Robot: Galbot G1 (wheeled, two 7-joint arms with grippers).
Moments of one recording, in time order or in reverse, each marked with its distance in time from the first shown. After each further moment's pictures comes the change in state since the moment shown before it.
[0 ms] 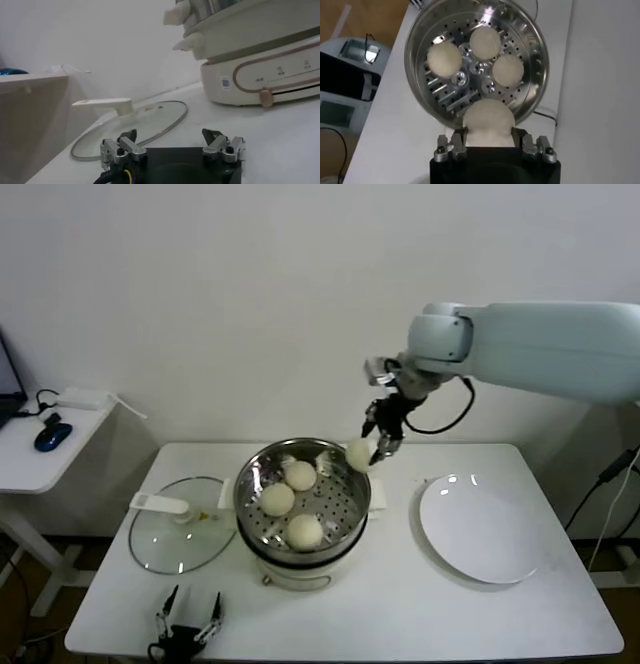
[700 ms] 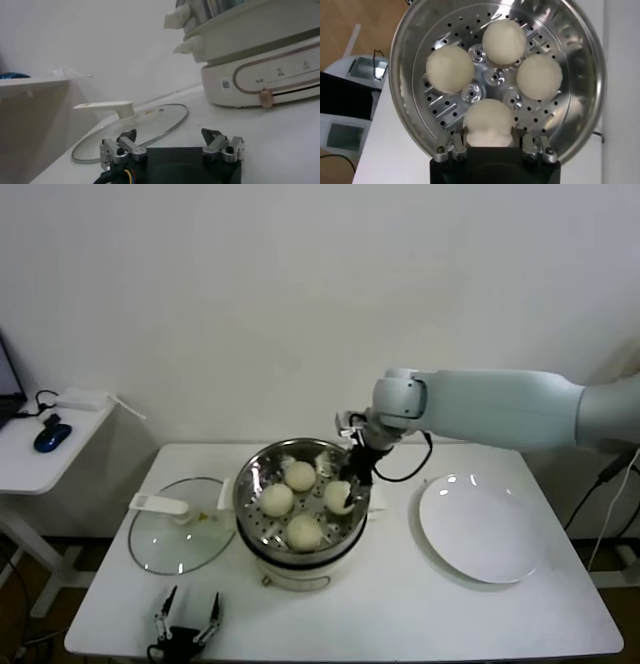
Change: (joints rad) left arm -0.005 0.000 -0.004 0.025 0.004 -0.009 -0.001; right arm -0.280 0.043 0.126 -0.048 -0.052 -0.095 0.077
